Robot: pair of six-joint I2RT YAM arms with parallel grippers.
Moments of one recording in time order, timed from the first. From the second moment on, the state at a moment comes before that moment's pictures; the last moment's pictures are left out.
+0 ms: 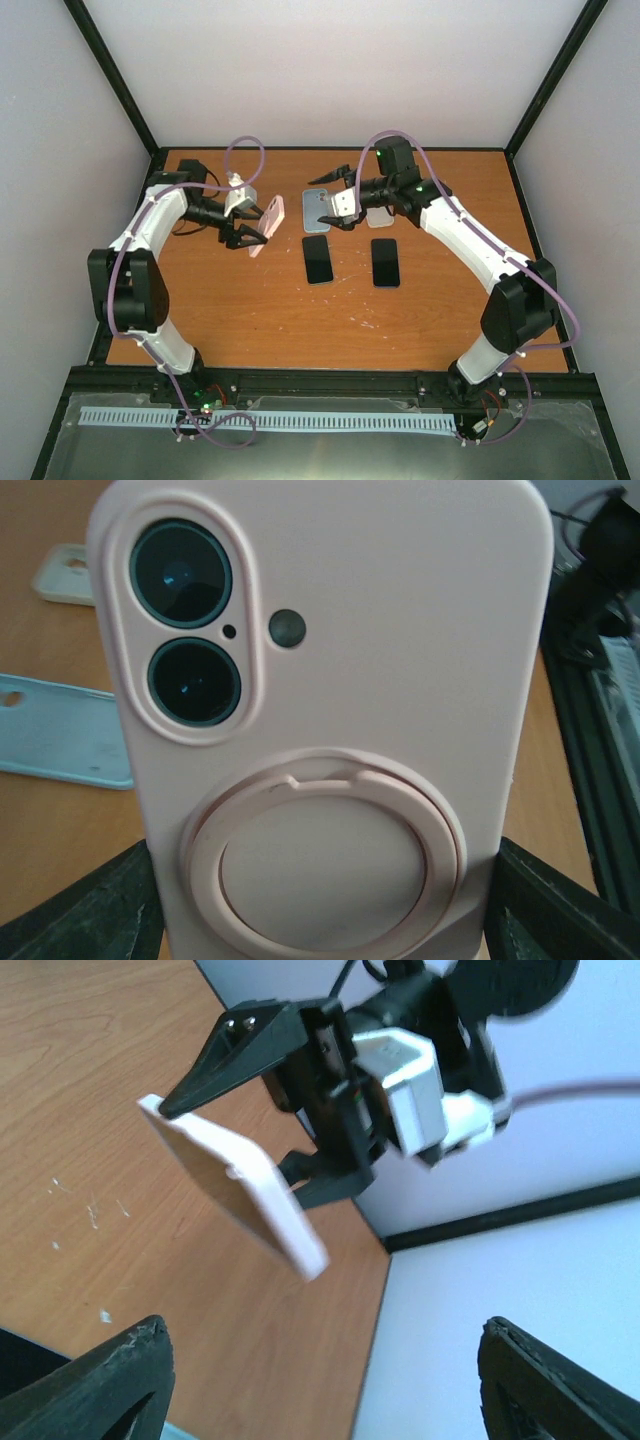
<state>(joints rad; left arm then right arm) -0.05 1.69 1.40 -1.20 1.04 1.26 0.51 1.63 1.47 -0.41 -0.89 -1.50</state>
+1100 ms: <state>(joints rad) -0.22 1.72 1.47 -1.30 0.93 1.30 0.63 1.75 1.58 -0.76 -0.84 -2.09</state>
